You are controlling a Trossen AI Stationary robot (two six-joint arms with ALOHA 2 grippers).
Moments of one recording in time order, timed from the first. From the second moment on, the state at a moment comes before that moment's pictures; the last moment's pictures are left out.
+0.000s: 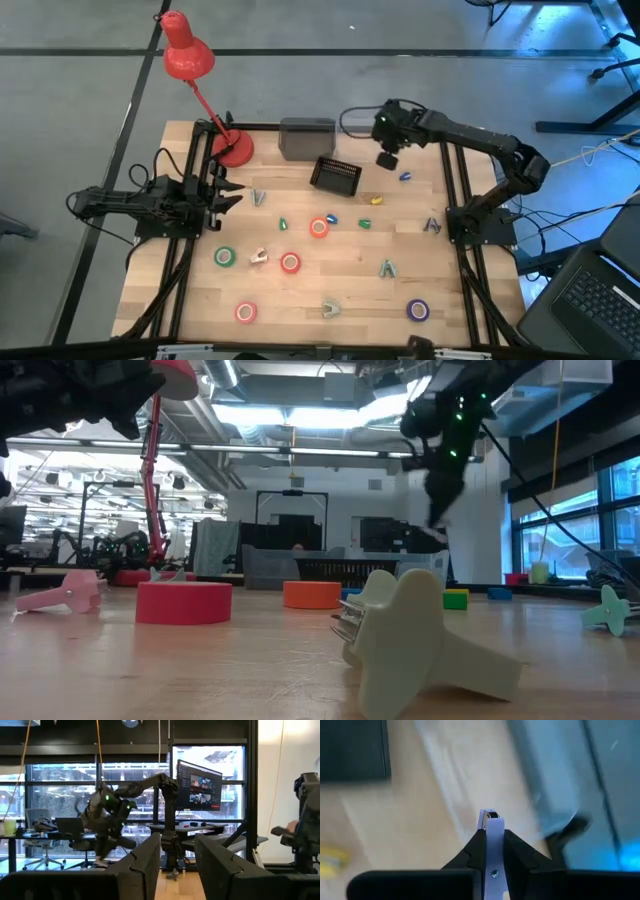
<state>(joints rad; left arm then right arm) 0.00 0.06 0.01 0.41 -0.07 0.00 -0.59 1.55 1.19 -0.77 0.19 -0.34</state>
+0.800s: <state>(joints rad) 0.00 0.06 0.01 0.41 -0.09 0.02 -0.62 2.11 1.59 -0.65 0.13 -0.43</state>
